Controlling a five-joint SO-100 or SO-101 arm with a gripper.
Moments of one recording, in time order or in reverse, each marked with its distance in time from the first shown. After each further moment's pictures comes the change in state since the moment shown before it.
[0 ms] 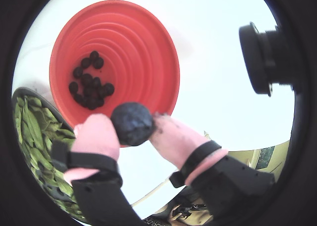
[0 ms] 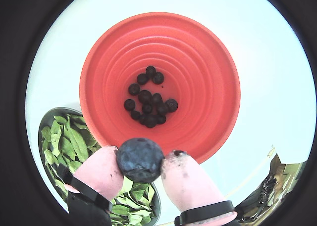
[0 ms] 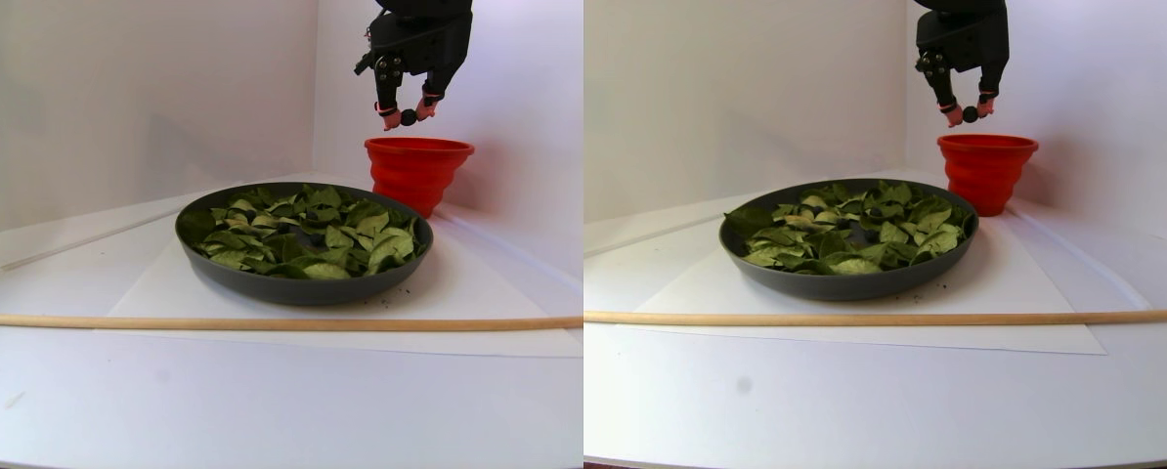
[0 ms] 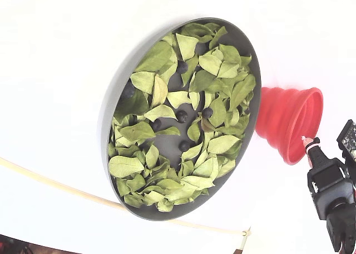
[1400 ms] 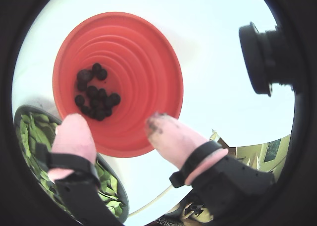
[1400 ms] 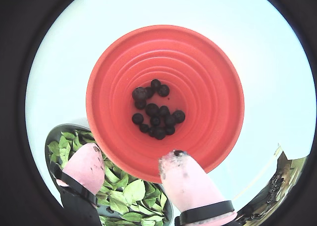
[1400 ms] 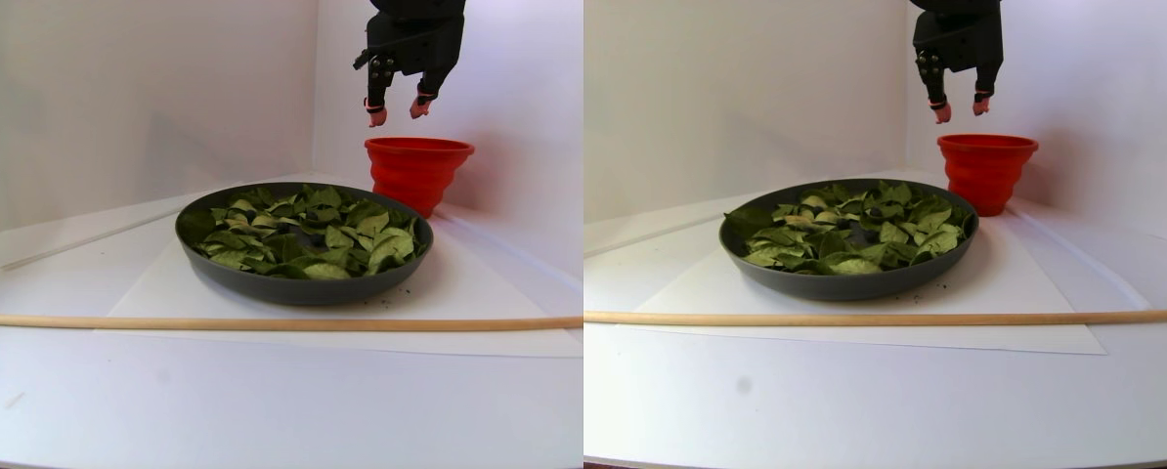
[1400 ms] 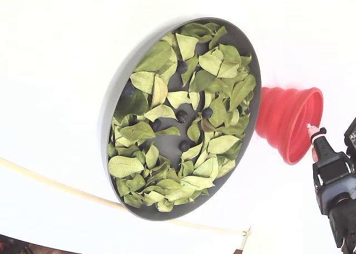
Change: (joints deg) arm -1.5 -0.2 -1.1 -0.9 5.2
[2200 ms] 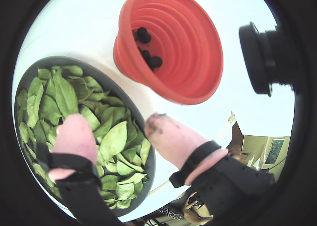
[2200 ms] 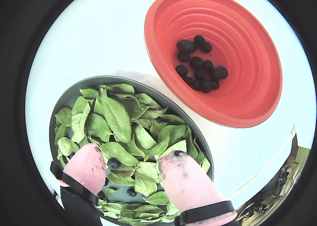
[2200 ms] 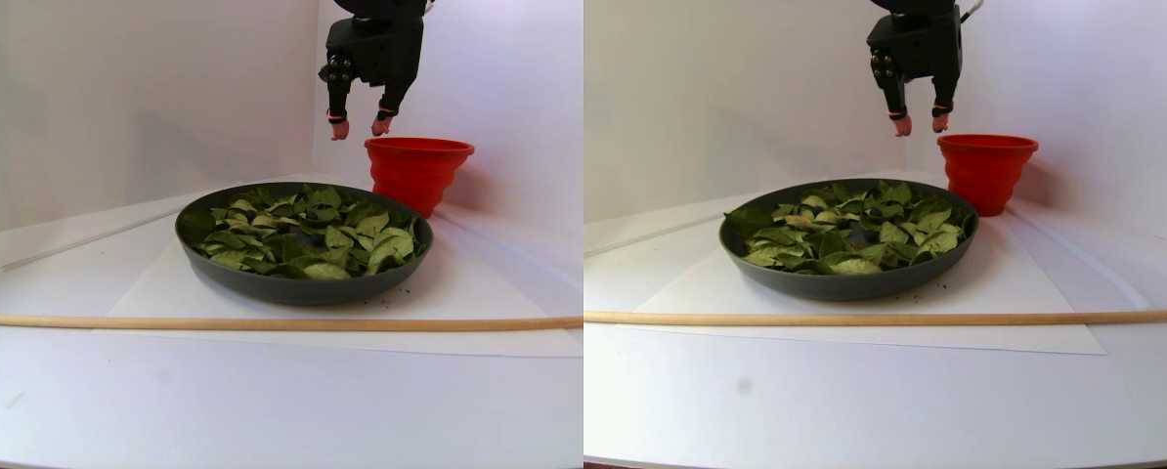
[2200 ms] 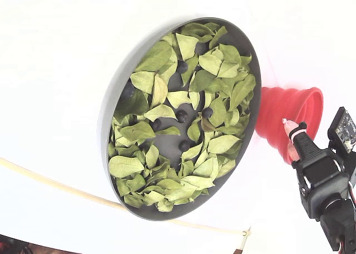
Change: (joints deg) arm -6.1 6.7 8.3 6.9 4.9
